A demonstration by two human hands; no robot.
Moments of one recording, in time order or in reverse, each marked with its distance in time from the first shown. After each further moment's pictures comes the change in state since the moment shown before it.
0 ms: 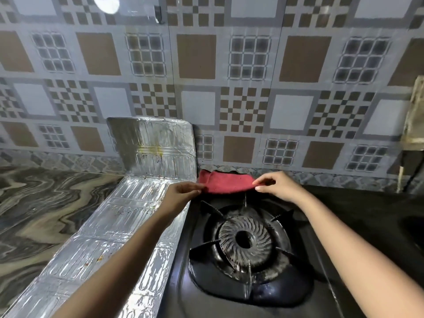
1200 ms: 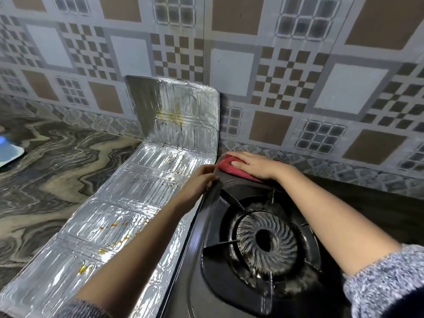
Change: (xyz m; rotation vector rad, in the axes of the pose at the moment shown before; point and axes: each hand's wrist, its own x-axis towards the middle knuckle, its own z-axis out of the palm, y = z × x) left_hand 0.018 -0.026 0.006 -0.131 0.045 -0.298; right_hand 0.104 -0.030 0.072 -0.451 -0.481 -0.215
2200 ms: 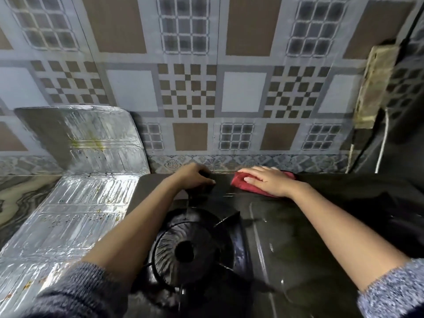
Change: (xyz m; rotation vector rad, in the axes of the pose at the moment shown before) left_hand 0.051 0.061 0.150 1.058 -0.348 0.166; right_hand -0.158 0.155 -0.006 -0.036 0.165 0.275
